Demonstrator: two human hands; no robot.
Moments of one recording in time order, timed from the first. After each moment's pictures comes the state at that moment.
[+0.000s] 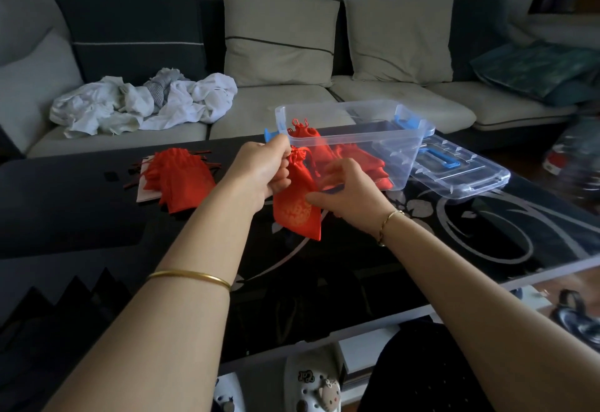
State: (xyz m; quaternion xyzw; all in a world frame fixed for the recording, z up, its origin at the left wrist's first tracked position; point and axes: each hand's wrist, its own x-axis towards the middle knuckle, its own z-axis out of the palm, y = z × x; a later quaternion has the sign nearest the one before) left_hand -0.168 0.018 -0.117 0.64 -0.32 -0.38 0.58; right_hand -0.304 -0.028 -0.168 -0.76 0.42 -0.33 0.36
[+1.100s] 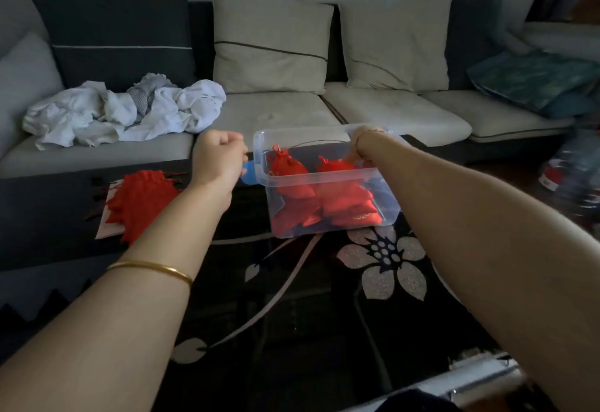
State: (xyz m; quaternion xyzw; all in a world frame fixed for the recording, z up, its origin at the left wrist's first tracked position) left_hand -0.133 -0.062 -0.100 0.68 -0.32 -0.21 0.63; right_hand -0.290 -0.207 -0.084 -0.79 0.61 0.00 0.08
